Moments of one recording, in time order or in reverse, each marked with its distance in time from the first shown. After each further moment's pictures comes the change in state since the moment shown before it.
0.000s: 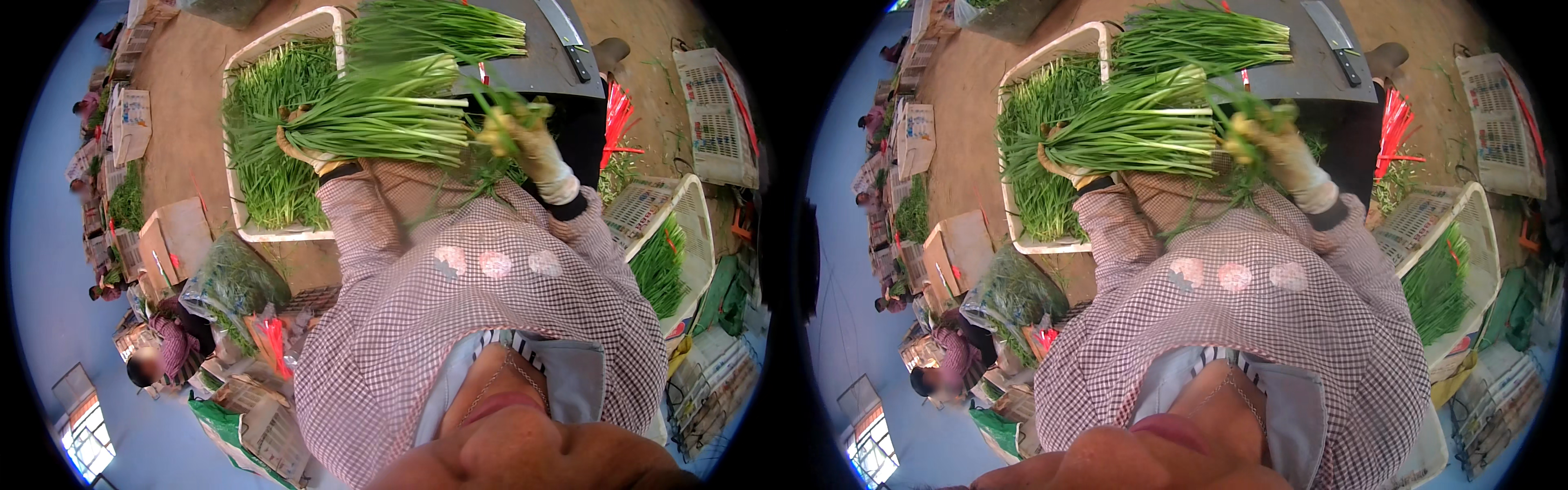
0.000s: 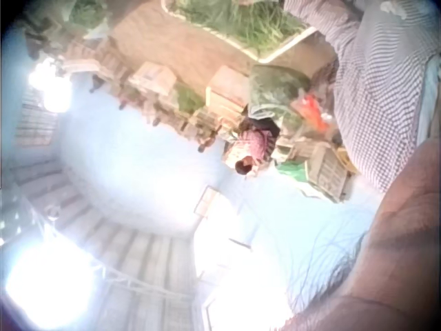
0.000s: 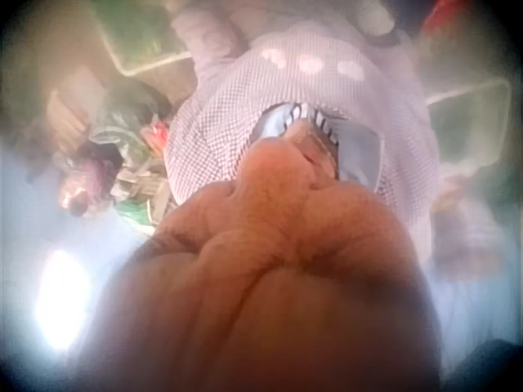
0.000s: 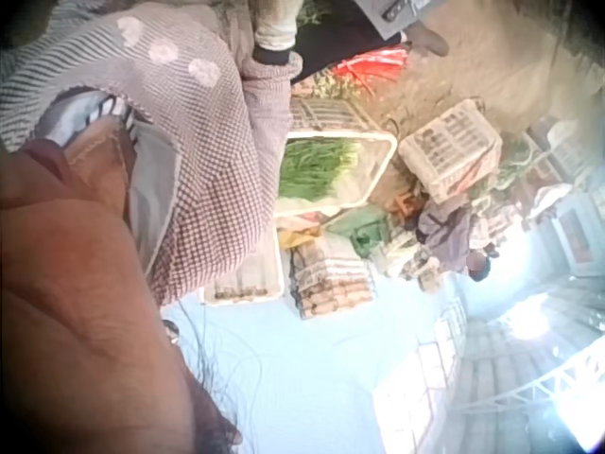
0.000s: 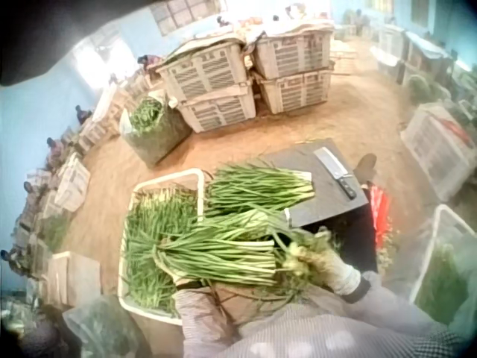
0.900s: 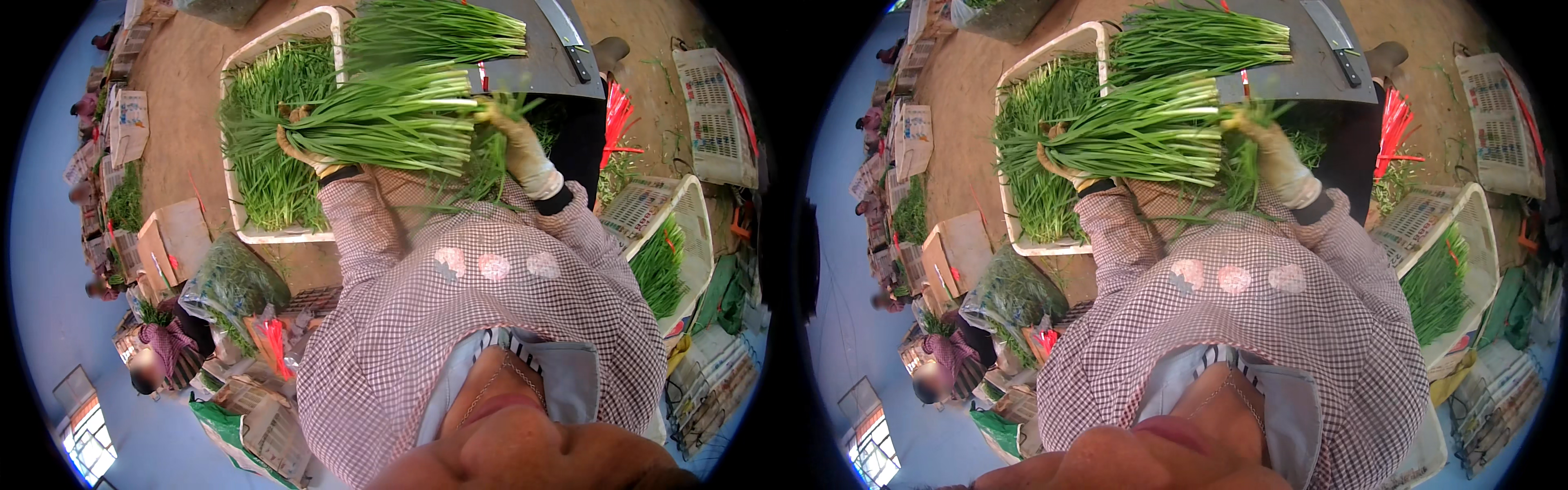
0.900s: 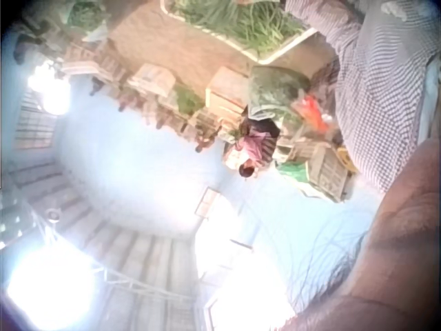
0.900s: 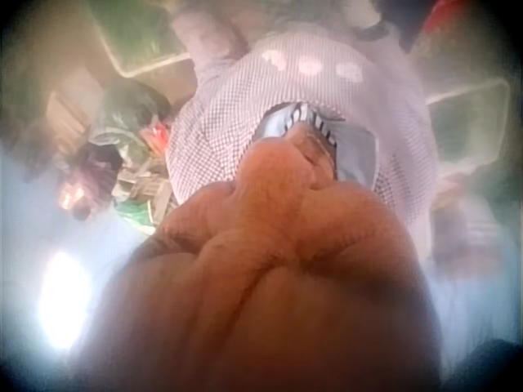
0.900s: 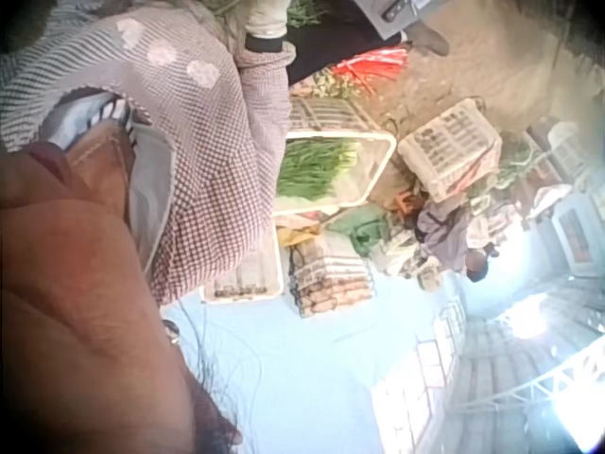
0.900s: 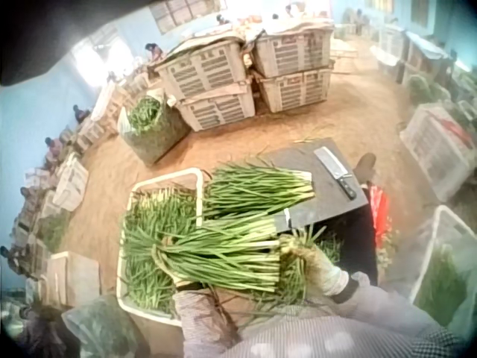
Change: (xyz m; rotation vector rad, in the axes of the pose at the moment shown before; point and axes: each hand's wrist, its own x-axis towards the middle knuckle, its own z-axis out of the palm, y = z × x) left_hand 0.010 0.010 -0.043 1.016 -0.067 0.246; right_hand 0.021 0.037 -0.007 -0.106 0.234 -0.058
